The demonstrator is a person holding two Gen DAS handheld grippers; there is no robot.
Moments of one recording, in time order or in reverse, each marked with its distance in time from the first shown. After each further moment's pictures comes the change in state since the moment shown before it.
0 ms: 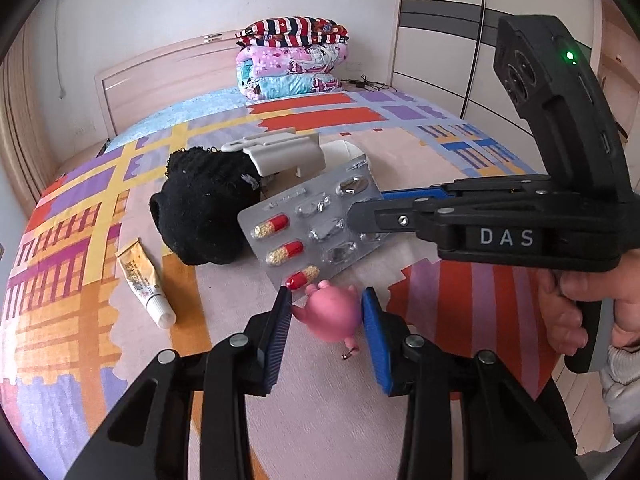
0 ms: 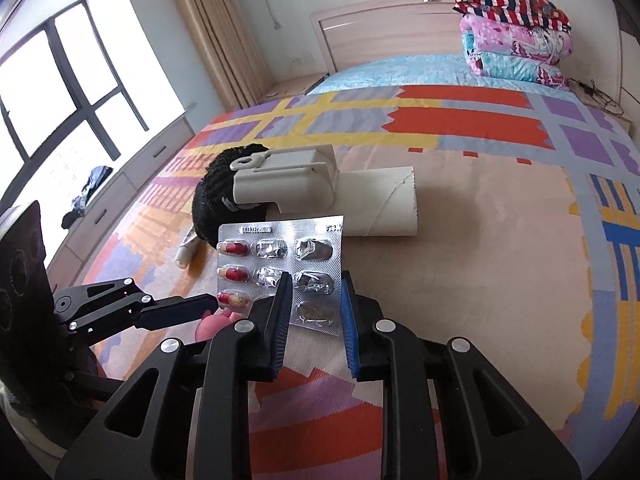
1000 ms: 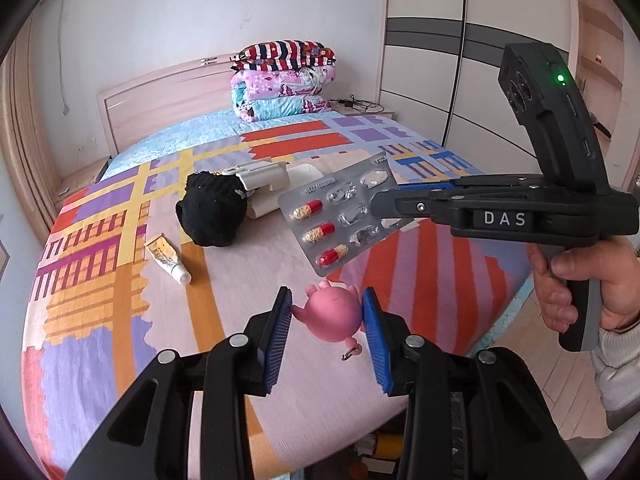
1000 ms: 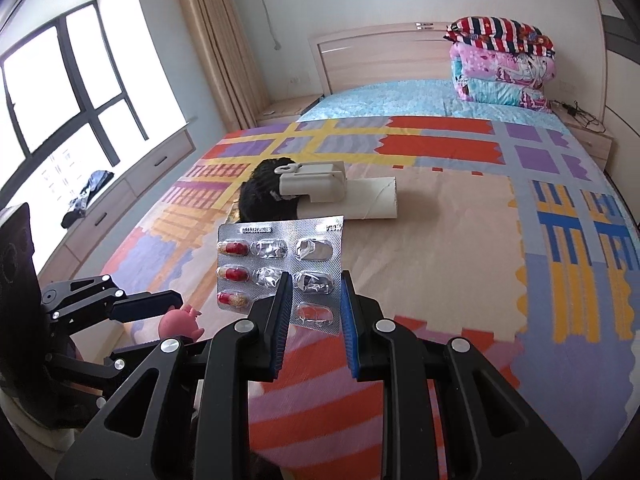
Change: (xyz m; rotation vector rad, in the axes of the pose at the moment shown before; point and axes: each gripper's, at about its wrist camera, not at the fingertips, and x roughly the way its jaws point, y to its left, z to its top) left arm -0.085 -0.035 -0.026 0.023 -0.072 -0.012; right arm -0.074 0.024 -0.027 -0.030 -0.074 -0.048
